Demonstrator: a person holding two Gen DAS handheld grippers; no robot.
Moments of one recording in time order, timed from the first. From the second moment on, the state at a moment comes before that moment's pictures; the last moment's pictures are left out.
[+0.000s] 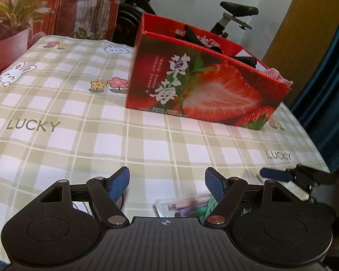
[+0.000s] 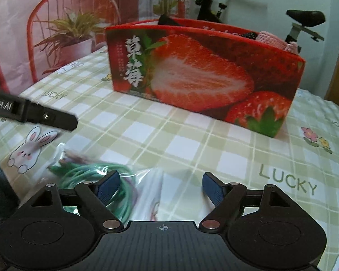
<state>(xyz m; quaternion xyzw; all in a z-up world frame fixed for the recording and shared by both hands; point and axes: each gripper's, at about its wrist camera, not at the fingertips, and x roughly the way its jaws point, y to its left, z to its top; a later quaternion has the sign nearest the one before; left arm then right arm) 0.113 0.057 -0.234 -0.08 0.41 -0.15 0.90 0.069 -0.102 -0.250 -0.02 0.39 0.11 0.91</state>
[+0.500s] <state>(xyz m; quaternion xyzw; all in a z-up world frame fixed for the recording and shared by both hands) 0.107 0.055 -0.242 -0.10 0.43 -0.19 0.88 0.072 -0.133 -0.254 0.03 0.40 0.01 0.91</state>
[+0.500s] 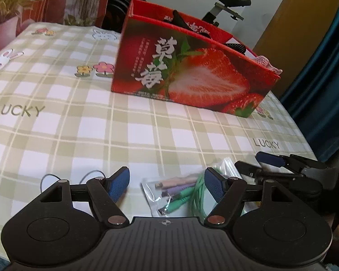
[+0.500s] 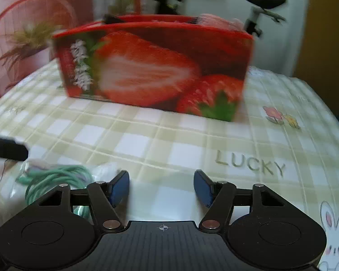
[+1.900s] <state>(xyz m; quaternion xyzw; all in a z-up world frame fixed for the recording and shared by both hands) 0.157 0.022 -0.264 -0.15 0.47 -0.25 0.84 0.095 -0.110 -0.252 0.02 0.42 0.13 0.90</state>
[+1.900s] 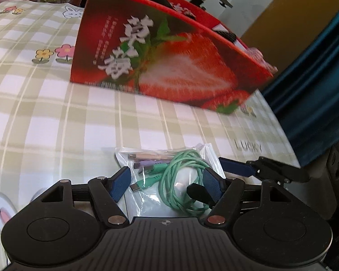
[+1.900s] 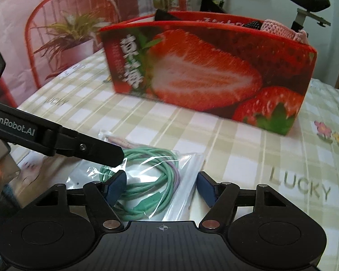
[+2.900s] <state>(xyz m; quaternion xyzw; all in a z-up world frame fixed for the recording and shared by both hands) 0.134 0.030 -0.276 -0.17 0.43 -0.24 0.85 0.083 -0.125 -0.262 0.09 0.37 0.12 0.92</state>
